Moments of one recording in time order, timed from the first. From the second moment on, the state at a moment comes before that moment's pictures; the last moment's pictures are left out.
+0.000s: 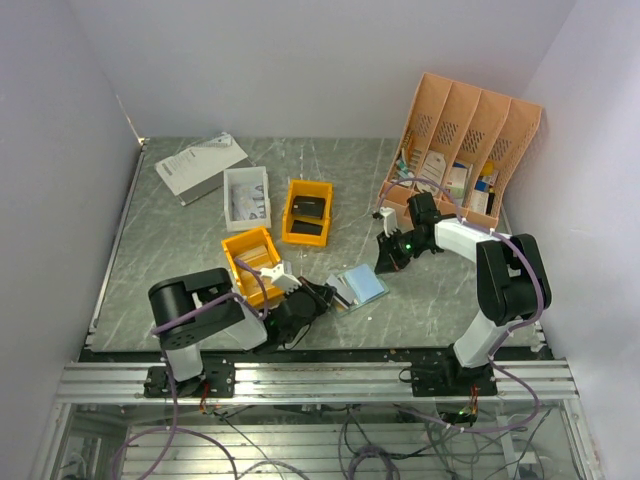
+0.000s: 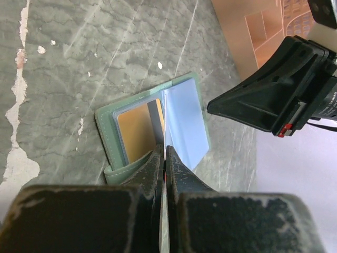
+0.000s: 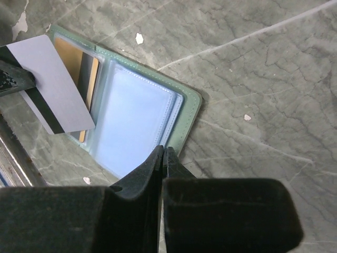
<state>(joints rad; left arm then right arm) -1.17 1.75 0.38 0.99 -0.62 -1.30 0.21 1.72 0.95 -0.48 -0.69 -0.41</state>
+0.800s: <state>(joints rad) -1.17 1.83 0.34 1.21 -0.65 -1.35 0.21 1.76 0.96 -0.48 -0.67 -0.39</state>
